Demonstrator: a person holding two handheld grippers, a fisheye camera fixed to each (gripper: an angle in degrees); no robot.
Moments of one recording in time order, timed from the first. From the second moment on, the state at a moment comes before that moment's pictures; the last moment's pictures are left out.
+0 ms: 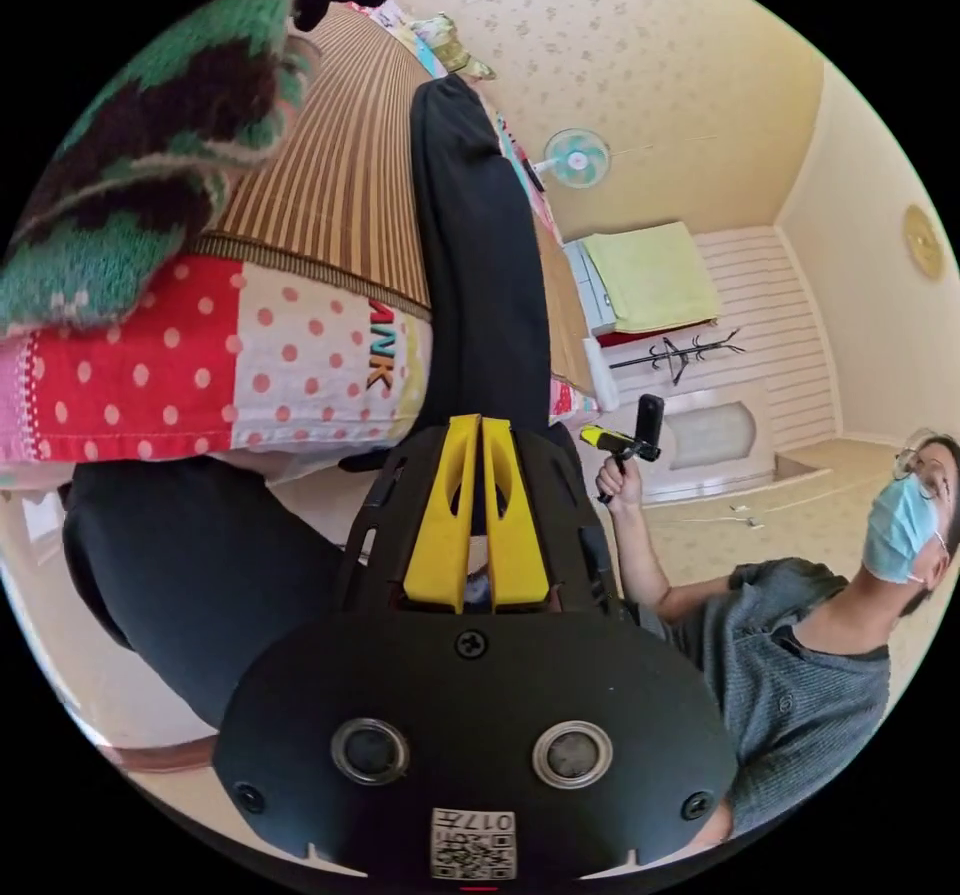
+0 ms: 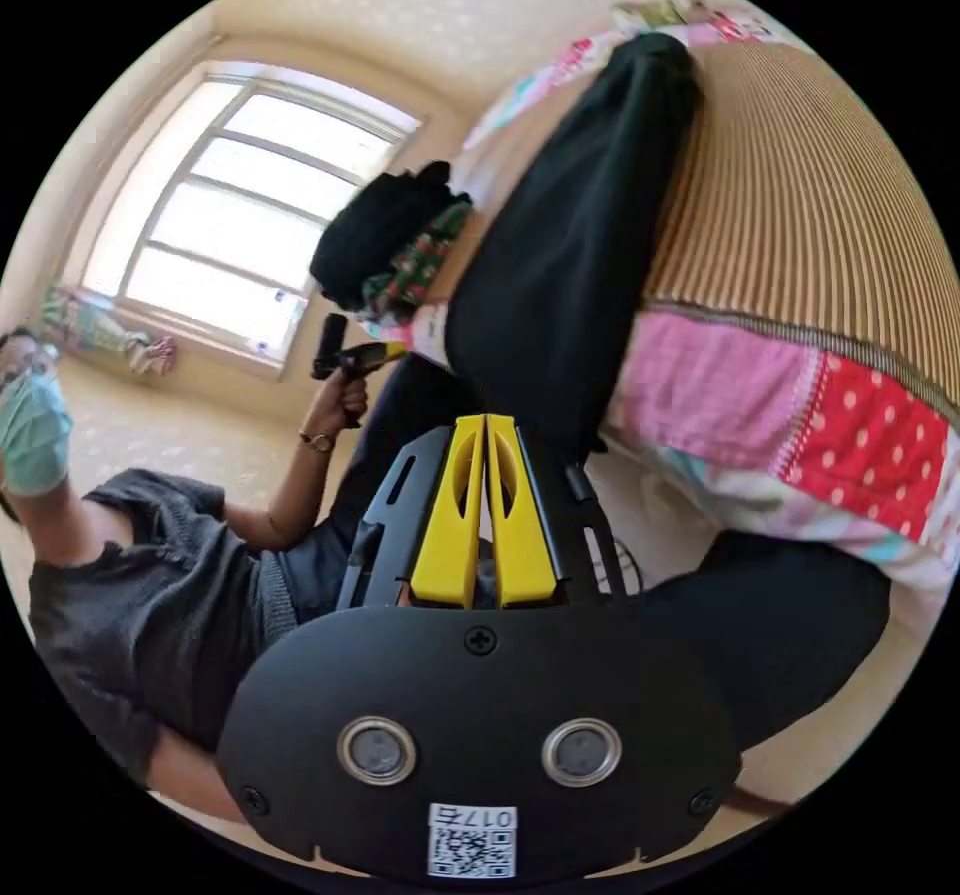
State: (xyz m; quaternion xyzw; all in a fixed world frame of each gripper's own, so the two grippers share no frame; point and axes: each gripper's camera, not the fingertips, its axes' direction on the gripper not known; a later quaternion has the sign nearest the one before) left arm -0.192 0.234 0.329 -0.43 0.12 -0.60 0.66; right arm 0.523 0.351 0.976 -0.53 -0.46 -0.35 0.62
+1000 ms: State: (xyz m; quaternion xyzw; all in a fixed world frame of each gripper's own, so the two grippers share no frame) left arm -0.148 0.219 0.437 -0.43 0.05 -0.51 0.74; right arm 0.503 0.326 0.996 -0.49 -0.41 -0.27 0.72
